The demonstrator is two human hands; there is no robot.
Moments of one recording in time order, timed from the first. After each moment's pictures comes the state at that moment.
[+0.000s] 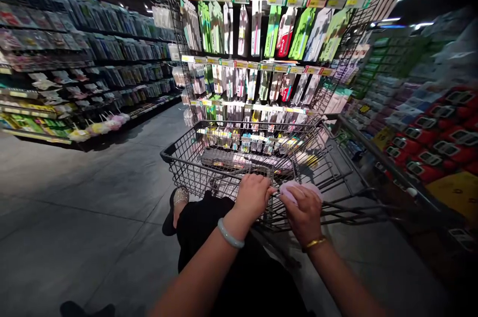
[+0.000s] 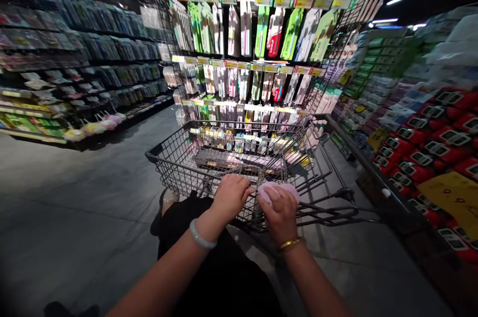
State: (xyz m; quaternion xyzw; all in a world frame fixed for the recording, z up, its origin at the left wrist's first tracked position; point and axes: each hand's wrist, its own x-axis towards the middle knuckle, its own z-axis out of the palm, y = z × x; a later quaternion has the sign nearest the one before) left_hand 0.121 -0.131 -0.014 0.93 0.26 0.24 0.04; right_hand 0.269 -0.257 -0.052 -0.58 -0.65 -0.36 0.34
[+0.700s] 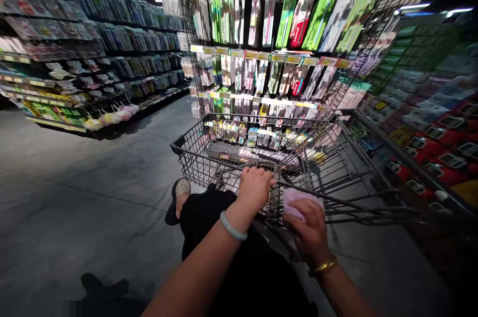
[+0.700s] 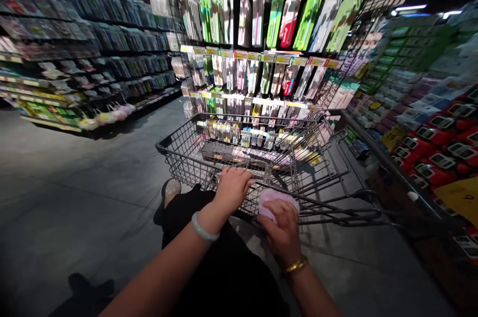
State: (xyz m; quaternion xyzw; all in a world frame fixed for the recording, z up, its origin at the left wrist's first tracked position) left_hand 0.108 -0.125 -0.014 0.92 0.31 0.22 0.05; right_hand 0.254 -0.276 -0.085 -0.57 -0.69 -0.24 0.39
